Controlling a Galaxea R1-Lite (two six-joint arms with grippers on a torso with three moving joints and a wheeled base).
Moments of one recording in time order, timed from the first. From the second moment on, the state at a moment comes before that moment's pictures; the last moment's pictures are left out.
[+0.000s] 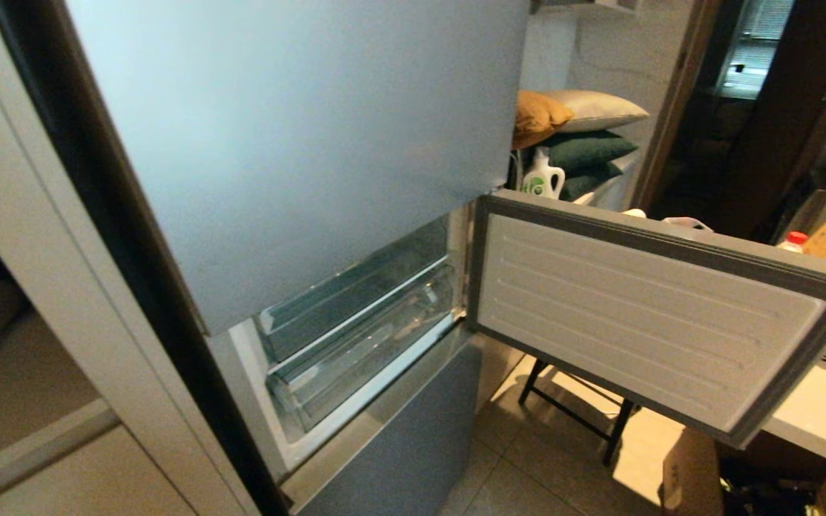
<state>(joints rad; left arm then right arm) 0.00 0.00 -0.03 0.07 0.00 0.00 0.00 0.00 0.00 0.01 0.02 -0.05</state>
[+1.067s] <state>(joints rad) 0.00 0.00 -0.03 0.07 0.00 0.00 0.00 0.00 0.00 0.01 0.02 -0.03</state>
